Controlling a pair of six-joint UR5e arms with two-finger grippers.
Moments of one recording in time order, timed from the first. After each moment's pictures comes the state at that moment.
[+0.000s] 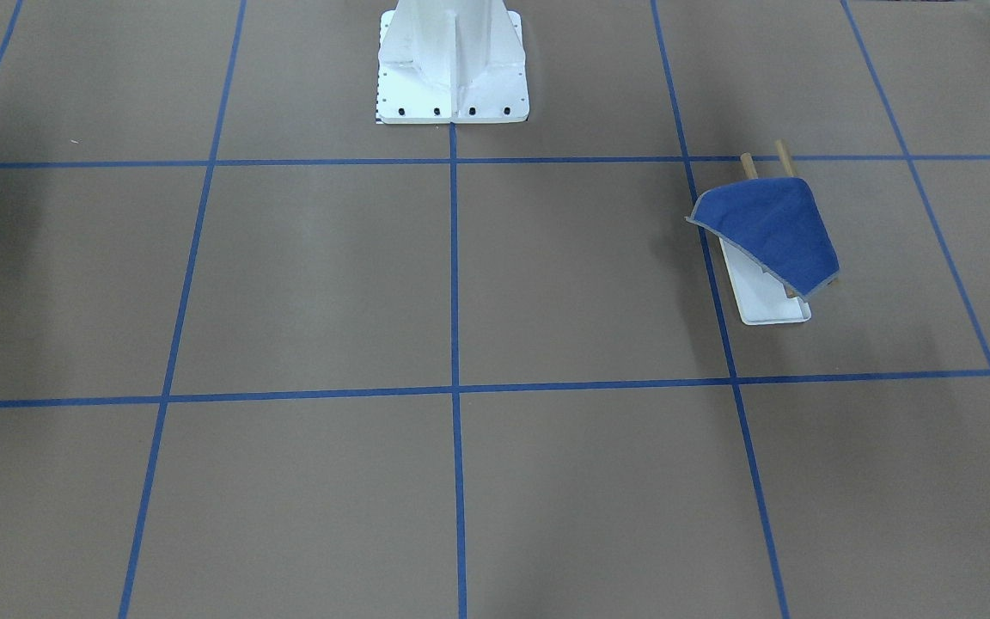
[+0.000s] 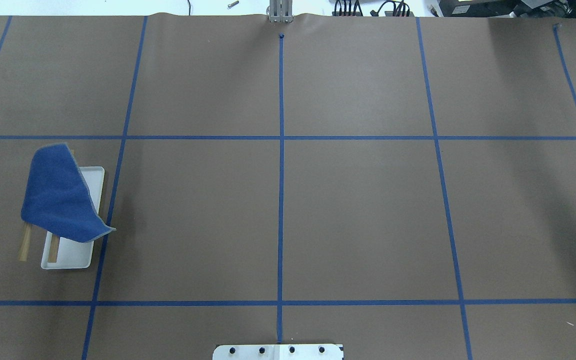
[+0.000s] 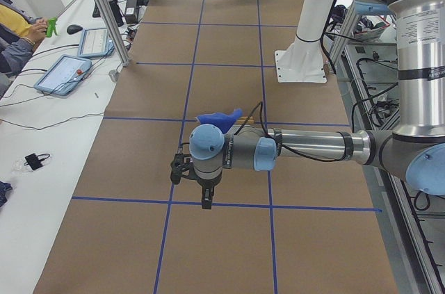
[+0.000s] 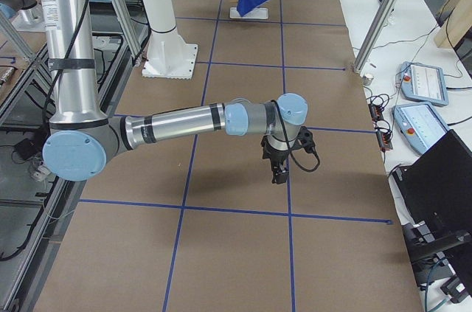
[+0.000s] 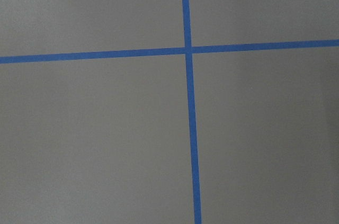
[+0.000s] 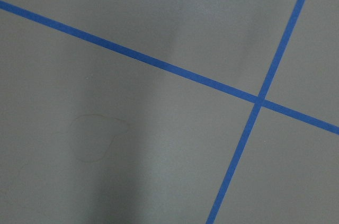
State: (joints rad) left arm -1.58 -1.41 -1.76 -1.60 -2.38 0.00; right arm 1.41 -1.49 1.73 -1.78 2.30 -0.21
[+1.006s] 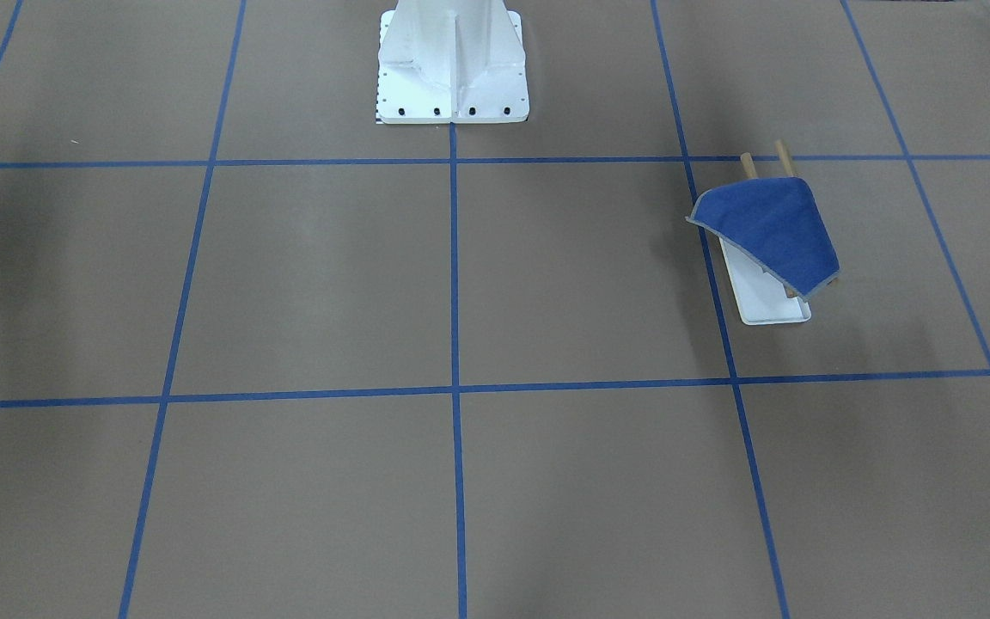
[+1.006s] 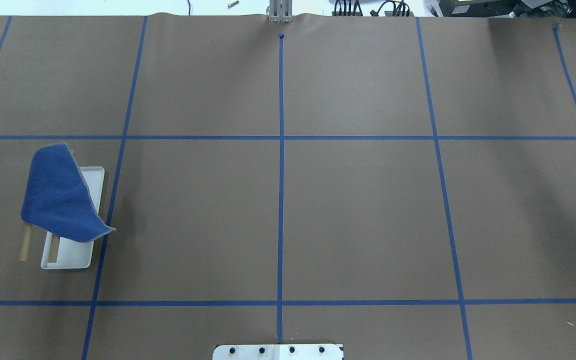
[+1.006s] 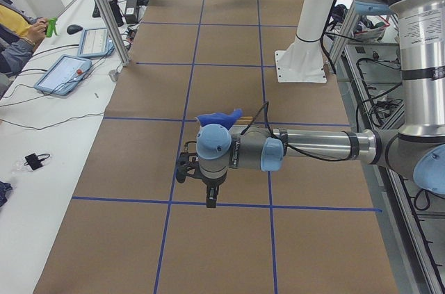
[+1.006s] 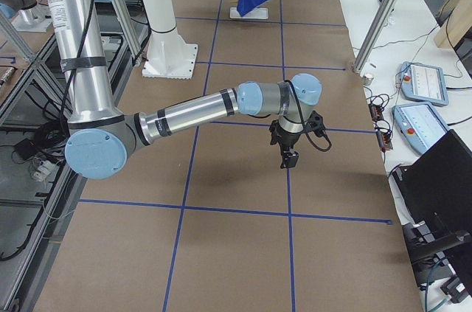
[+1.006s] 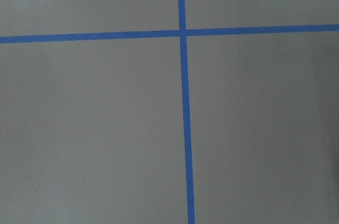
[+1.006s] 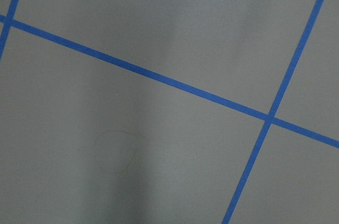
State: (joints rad) left arm -1.58 -1.39 -1.77 -1.63 -2.40 -0.01; right arm 1.41 -1.42 1.76 -1.87 2.31 -0.21
